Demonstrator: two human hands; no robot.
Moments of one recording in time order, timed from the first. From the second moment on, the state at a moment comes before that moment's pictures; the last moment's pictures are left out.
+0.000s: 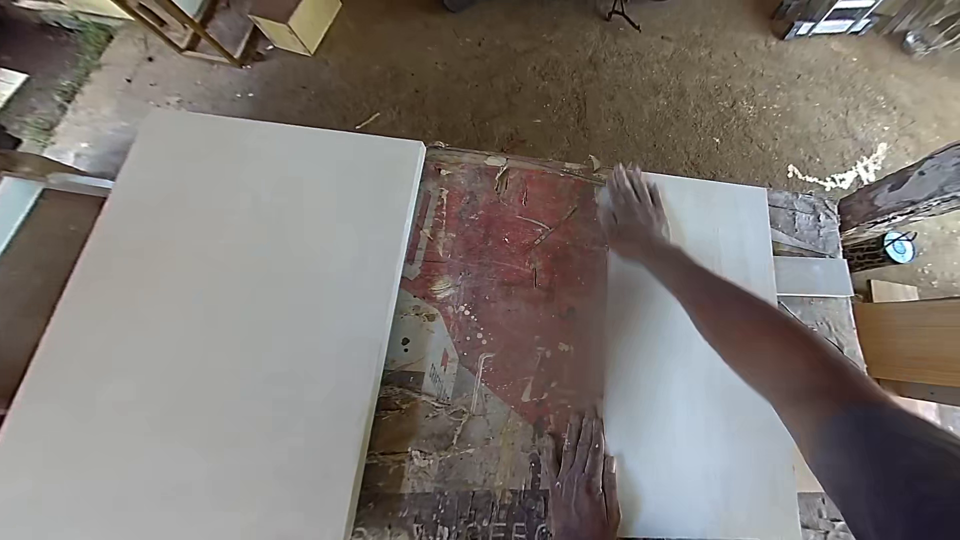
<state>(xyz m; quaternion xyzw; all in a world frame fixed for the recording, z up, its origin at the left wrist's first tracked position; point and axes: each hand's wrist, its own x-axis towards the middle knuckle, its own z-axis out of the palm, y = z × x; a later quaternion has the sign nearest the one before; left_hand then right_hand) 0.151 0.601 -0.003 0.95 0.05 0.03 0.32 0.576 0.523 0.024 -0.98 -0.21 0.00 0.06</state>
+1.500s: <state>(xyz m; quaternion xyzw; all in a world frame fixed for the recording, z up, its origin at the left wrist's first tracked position) 0.151 0.600 -0.002 0.95 0.04 0.02 0.32 0.322 0.437 0.044 -0.88 -0.43 0.18 0.09</state>
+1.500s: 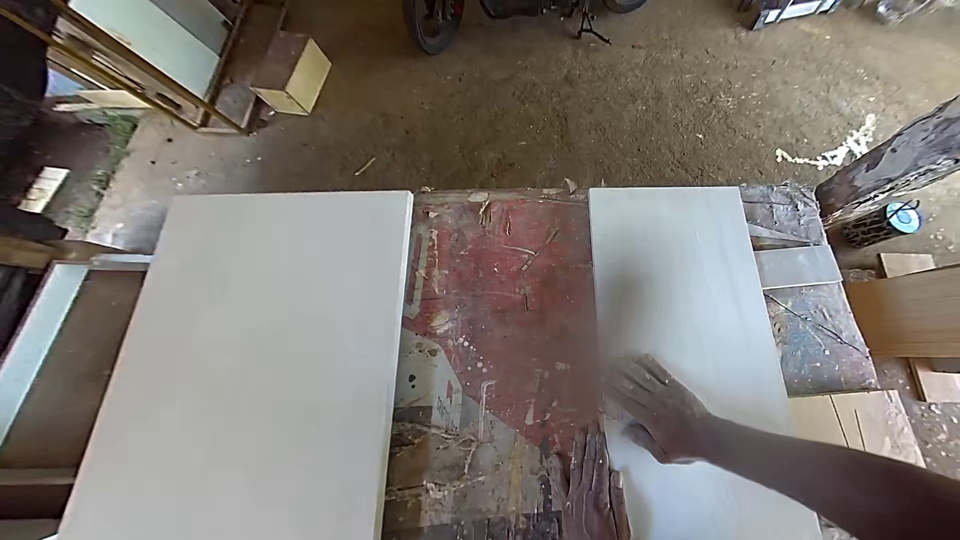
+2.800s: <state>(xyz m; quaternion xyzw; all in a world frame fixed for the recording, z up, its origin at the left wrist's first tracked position) 0.156 0.599 0.007 0.94 0.04 0.02 0.33 0.275 0.413 0.041 -0.97 -0.22 0.09 0.10</state>
